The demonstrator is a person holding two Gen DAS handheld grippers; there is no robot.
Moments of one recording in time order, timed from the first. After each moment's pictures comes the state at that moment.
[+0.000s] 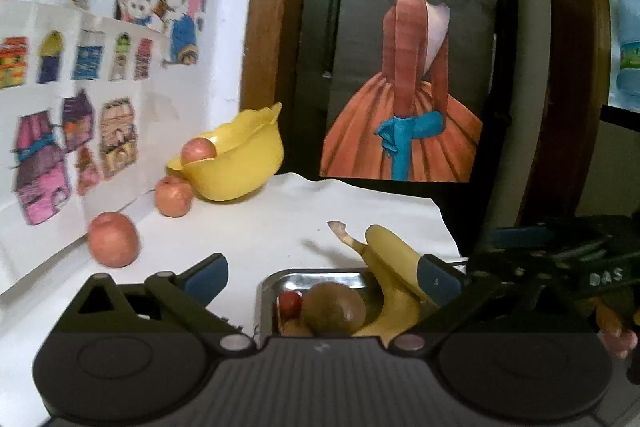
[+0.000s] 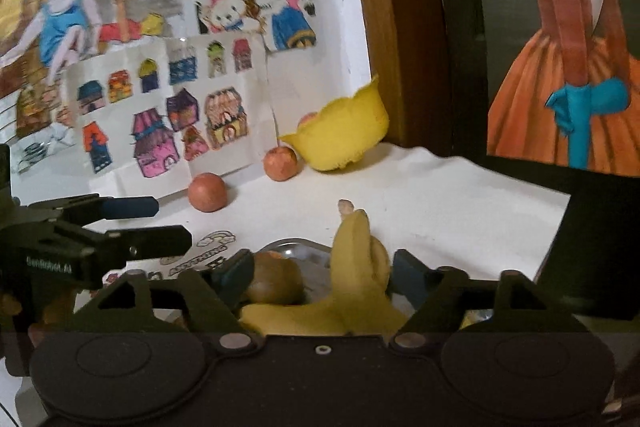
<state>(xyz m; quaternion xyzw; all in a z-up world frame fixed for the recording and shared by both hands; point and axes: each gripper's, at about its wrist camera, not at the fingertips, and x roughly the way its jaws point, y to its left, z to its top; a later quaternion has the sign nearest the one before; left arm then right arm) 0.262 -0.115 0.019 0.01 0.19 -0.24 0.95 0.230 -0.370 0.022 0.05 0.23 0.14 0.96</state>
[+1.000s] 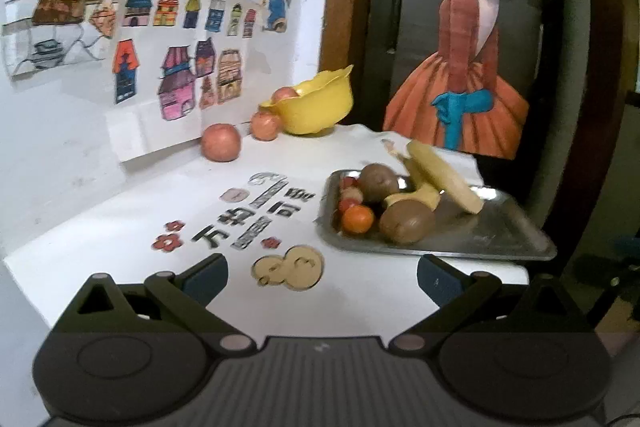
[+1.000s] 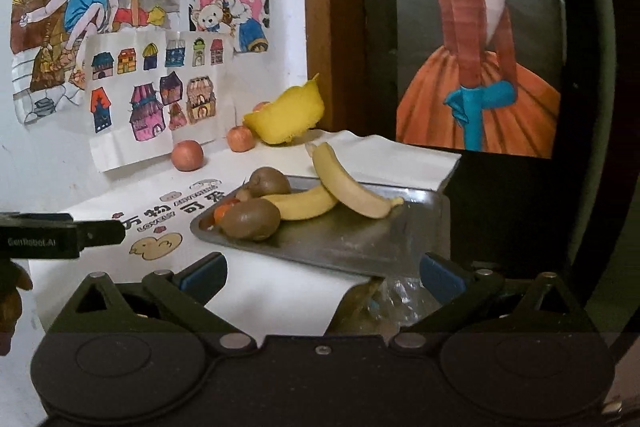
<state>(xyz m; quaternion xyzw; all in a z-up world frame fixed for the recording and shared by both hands) 0.109 -0.053 -0.011 -0.01 0.23 -0.13 0.96 0.037 -0.315 -0.003 0.03 0.22 -0.01 0.98</state>
